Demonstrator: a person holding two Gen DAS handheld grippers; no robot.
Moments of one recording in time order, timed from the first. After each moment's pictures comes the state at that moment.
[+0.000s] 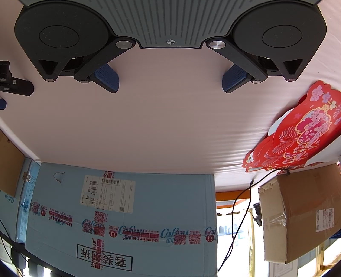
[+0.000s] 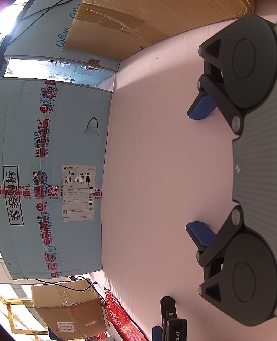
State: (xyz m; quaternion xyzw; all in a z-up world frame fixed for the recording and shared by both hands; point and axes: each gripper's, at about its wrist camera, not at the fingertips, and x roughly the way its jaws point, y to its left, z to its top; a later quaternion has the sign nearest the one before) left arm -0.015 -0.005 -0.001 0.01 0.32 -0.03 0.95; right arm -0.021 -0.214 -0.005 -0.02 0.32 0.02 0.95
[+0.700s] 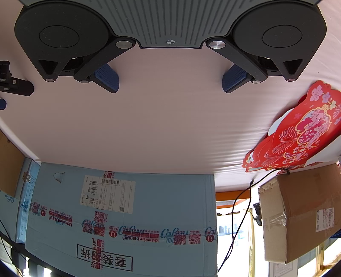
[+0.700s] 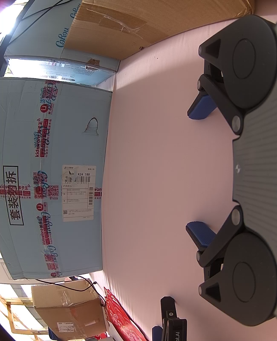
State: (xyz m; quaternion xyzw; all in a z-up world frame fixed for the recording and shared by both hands) left arm -0.016 -0.005 -0.002 0.01 0.32 -0.03 0.95; right arm -0.021 -0.214 -0.005 -0.02 0.32 0.02 0.95
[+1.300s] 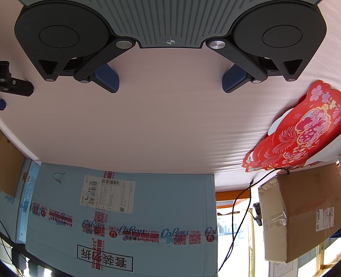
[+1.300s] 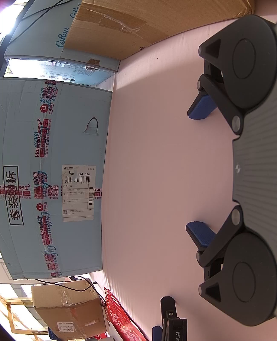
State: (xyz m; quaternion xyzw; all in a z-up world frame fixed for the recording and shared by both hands) left arm -0.015 -0.004 -0.002 0.01 0.32 -0.03 0.95; right arm -0.021 -0.213 -0.005 -0.02 0.32 0.01 0.95
